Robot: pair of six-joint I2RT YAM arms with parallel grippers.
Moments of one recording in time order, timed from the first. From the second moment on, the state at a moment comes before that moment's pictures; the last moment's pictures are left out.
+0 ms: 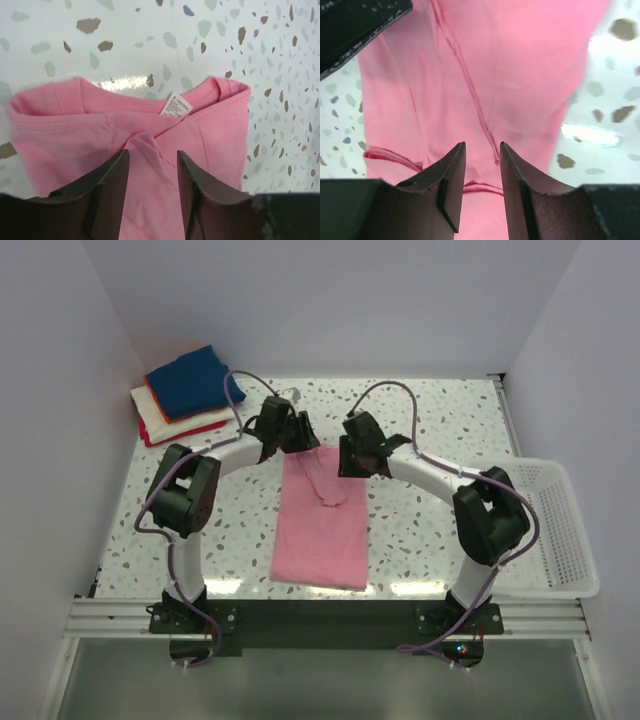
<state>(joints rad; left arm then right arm) -0.42 2.00 1.29 0.02 0.19 -0.55 0.63 1.81 1.27 -0.41 0.10 0.55</state>
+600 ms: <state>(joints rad) -0.59 1.76 1.00 0.12 0.24 -0.59 0.59 1.47 0.85 -0.40 0.02 0.66</state>
